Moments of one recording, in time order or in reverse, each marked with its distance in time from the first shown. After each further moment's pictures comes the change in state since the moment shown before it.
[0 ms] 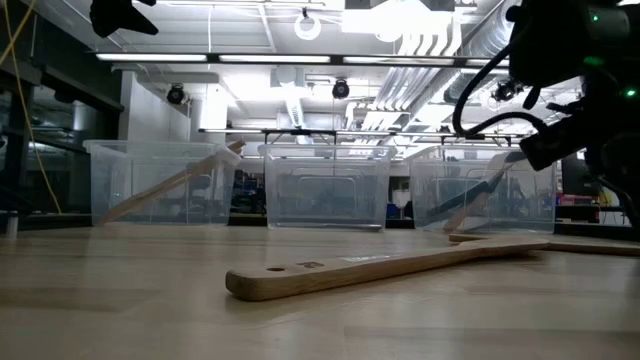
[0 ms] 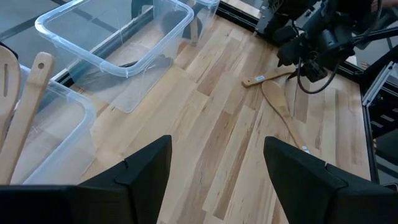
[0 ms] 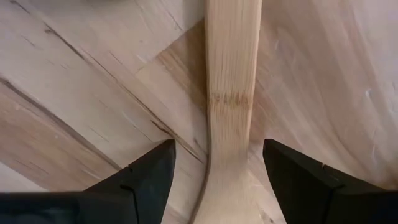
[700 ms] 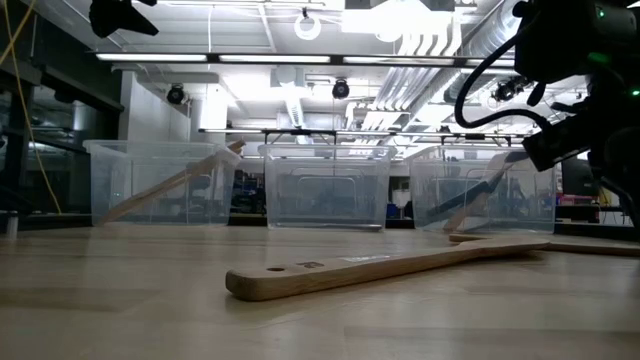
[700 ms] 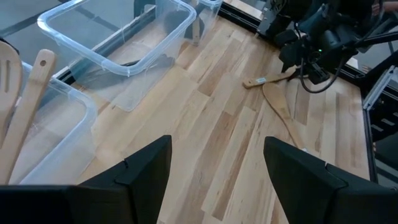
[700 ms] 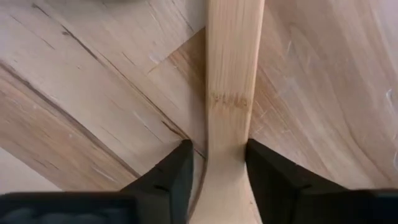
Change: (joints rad) left arm 0.000 0.001 0.000 0.000 -0.010 -0.018; right arm 0.001 -0.004 -0.061 0.063 0.013 0.008
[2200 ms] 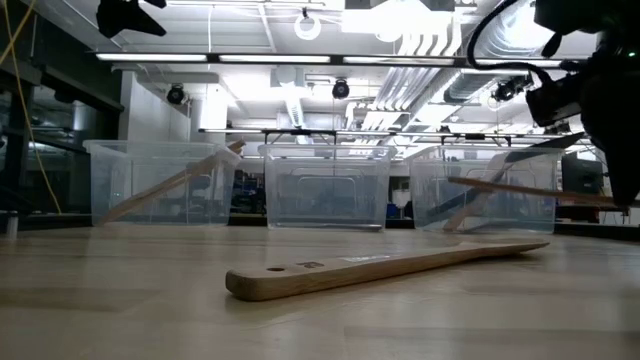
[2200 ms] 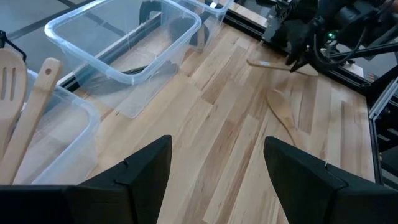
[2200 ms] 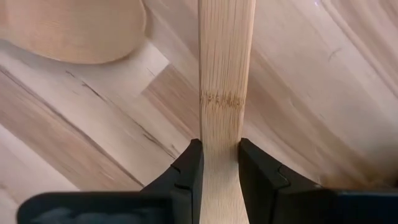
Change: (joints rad) left arm 0.000 0.028 0.002 0.040 -0.025 -0.011; right arm -0.025 -0.337 -0.011 -0.134 0.118 0.092
